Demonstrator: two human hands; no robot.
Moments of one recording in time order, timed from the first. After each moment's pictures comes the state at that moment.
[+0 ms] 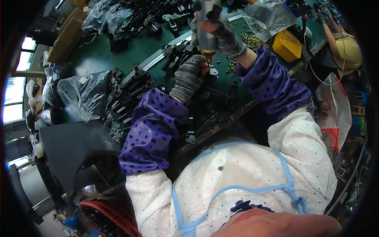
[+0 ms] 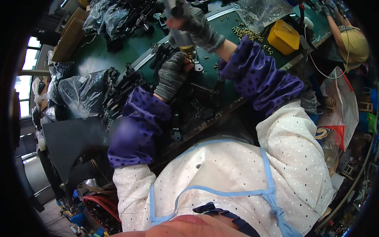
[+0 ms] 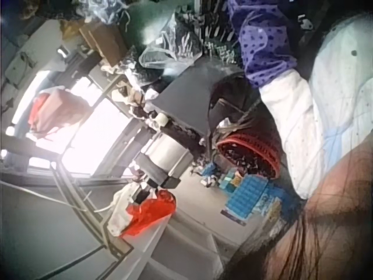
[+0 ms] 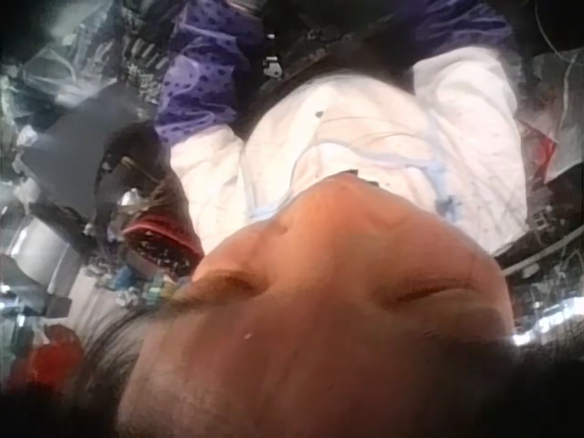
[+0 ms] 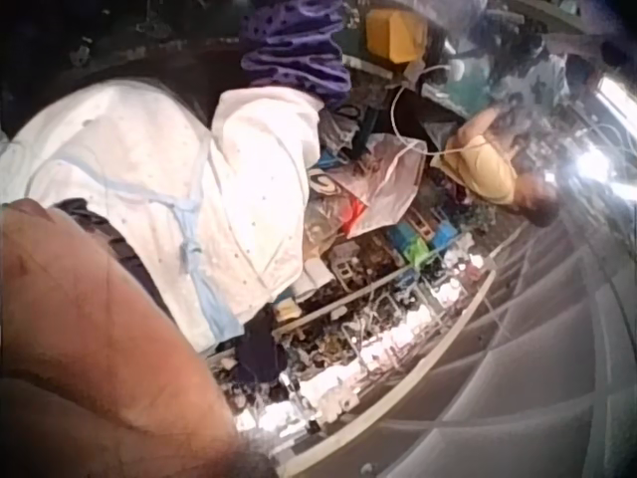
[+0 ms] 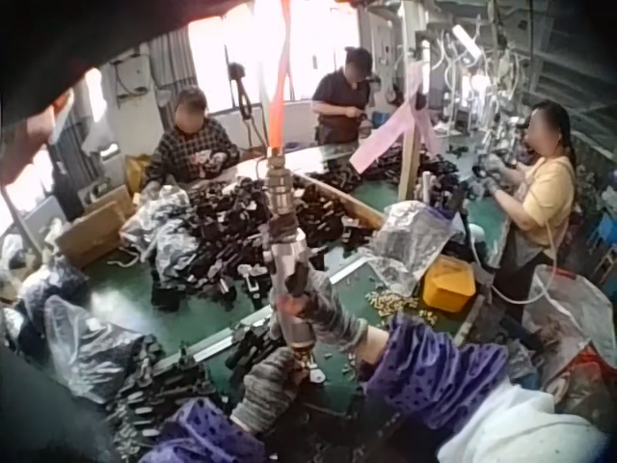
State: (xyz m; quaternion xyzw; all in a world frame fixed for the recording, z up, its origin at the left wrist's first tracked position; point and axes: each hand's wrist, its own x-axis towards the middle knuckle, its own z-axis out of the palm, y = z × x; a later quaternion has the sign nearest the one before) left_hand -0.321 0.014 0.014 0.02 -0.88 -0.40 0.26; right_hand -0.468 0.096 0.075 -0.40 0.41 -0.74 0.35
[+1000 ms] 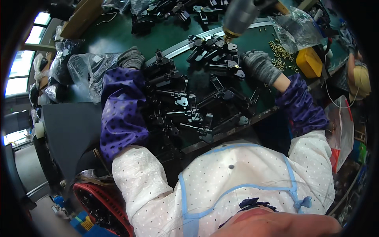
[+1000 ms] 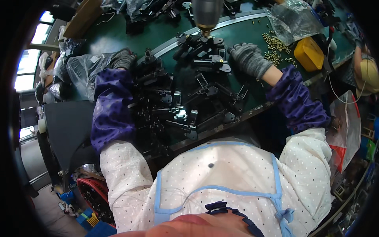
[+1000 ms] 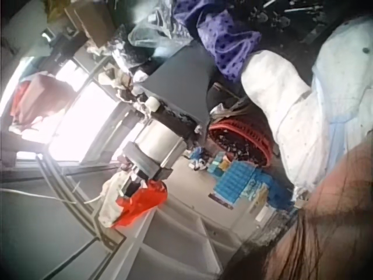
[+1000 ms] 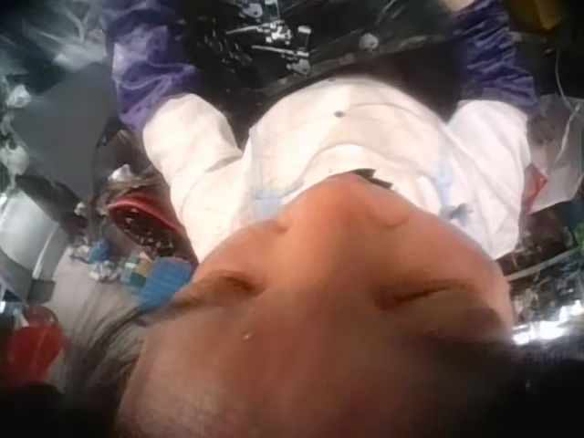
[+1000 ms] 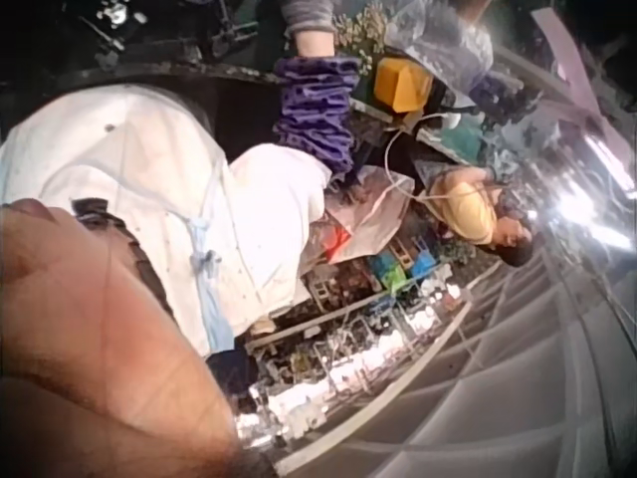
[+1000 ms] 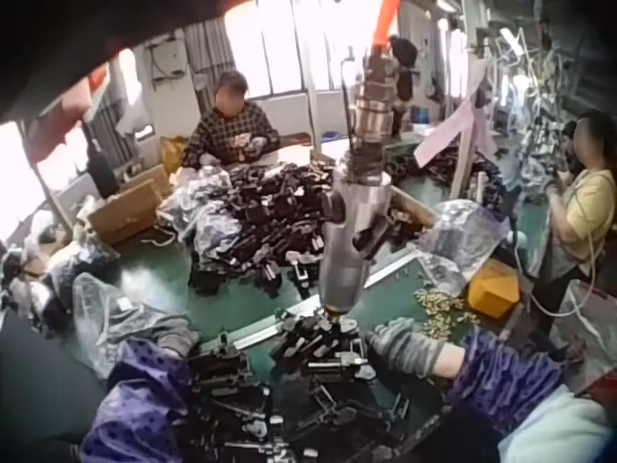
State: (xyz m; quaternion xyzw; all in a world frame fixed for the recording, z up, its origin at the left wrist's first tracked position) left_hand -0.260 -0.223 0.008 0.38 -0.93 0.04 -0.01; right_hand -0.459 0.138 0.035 -0.57 0.81 0.14 -0.01
